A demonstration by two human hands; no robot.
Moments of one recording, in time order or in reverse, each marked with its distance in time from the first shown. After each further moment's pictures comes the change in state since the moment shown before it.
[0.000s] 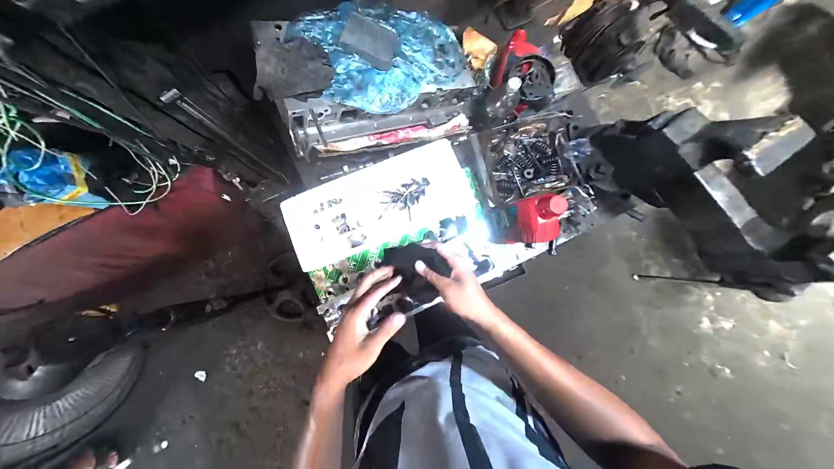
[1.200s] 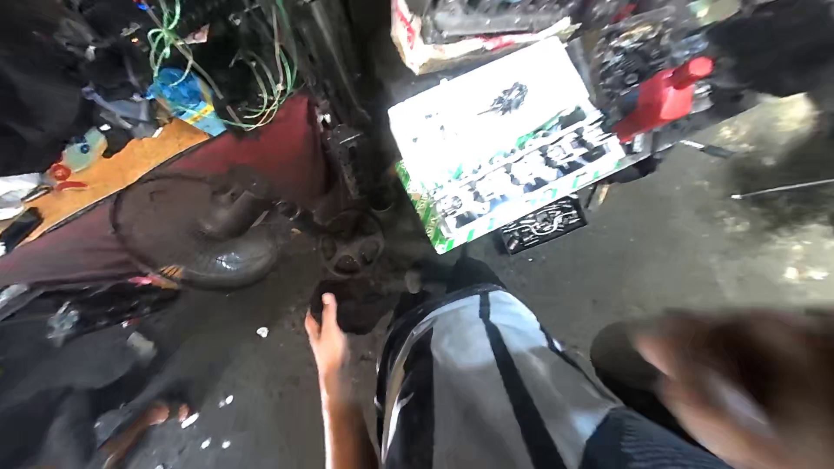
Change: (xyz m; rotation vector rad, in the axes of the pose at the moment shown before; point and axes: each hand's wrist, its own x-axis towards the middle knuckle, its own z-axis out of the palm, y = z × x) left_hand -0.334 -0.079 -0.187 -0.259 0.950 -0.428; right_hand -0.251 -0.223 0.231 0.494 -0.339 -0.129
